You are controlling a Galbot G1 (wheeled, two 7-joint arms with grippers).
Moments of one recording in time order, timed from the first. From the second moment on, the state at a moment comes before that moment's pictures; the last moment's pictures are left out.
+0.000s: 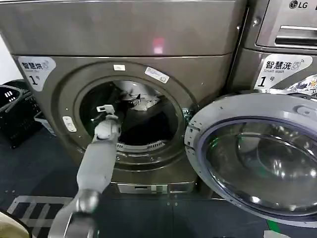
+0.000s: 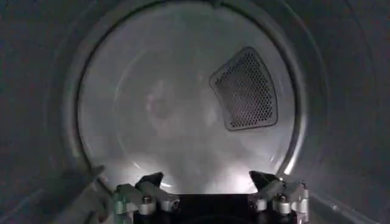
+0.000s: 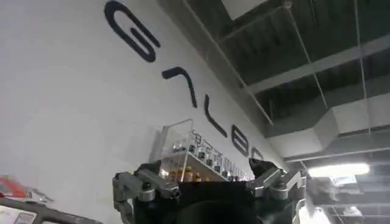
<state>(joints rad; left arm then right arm) 0.10 -1.48 -0.37 -0.62 -0.18 0.13 0.30 -1.81 0.86 2.46 2.02 0.95 -0.30 -0.06</state>
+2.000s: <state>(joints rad) -0.19 -1.54 0.45 -0.25 0.34 0.04 1.11 -1.72 0.89 2.31 2.03 0.87 -0.28 -0.08</state>
